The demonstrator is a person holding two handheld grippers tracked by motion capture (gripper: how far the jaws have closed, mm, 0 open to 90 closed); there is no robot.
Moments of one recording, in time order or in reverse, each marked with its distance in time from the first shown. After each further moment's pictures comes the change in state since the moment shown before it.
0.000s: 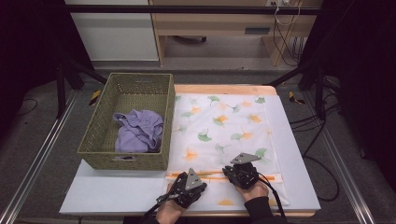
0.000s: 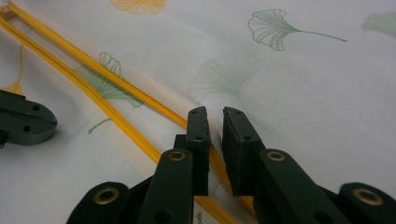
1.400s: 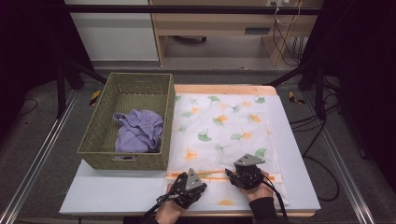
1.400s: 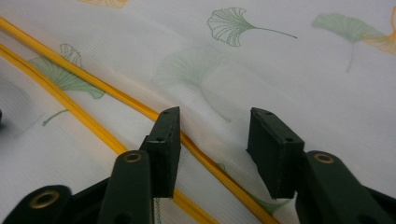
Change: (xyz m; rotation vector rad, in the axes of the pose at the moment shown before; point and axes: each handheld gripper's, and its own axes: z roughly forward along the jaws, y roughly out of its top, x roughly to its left) left arm -0.001 0.000 -0.001 0.008 0.000 0.002; right arm -0.006 -0.010 -0.005 -0.026 -0.106 -0.017
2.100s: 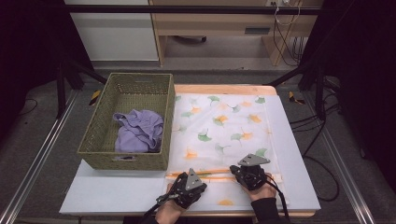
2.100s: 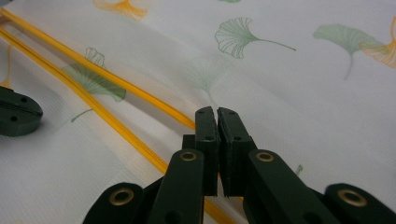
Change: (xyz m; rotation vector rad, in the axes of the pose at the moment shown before) left arm 0.000 0.000 0.000 0.005 -0.003 0.002; right arm -0.004 0.002 -0.013 -0.027 0.056 0.012
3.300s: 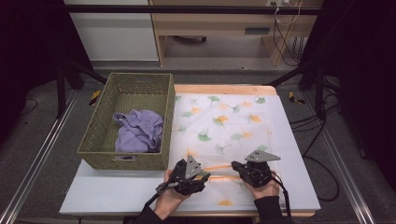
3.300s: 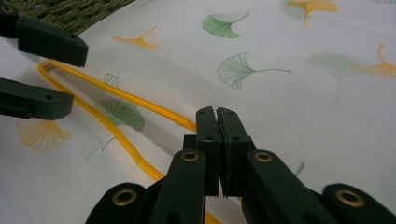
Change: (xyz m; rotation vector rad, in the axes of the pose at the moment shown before) left arm 0.016 0.038 -0.013 -0.072 0.110 0.034; right arm -0.009 0.011 -0.018 -0.084 0.065 0.061
